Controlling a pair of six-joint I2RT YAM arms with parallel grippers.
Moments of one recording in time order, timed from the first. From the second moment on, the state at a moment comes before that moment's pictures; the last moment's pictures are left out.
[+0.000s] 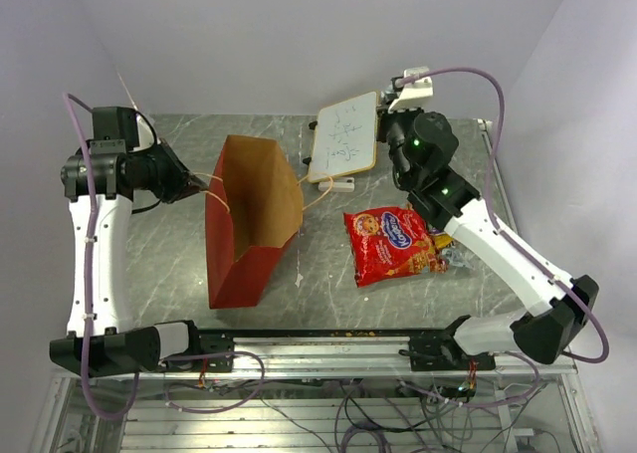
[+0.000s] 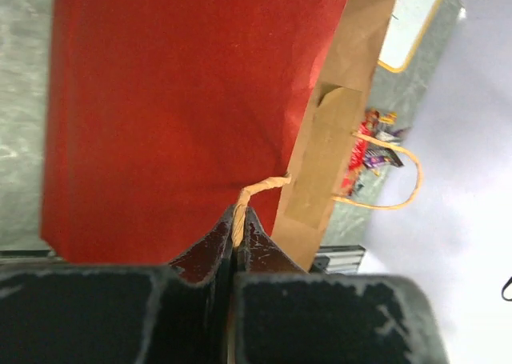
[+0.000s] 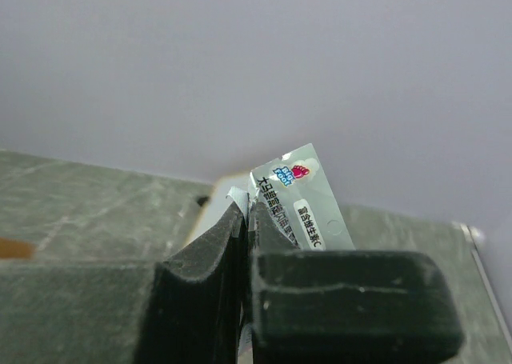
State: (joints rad) left arm 0.08 1.25 1.60 -1.23 0.42 -0.65; right arm 0.71 1.31 1.35 0.13 0.50 -0.18
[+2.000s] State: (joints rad) left arm -0.04 1.18 2.02 -1.46 0.18 -0.38; right arm 0.38 1.66 1.38 -0.58 0.43 0.30
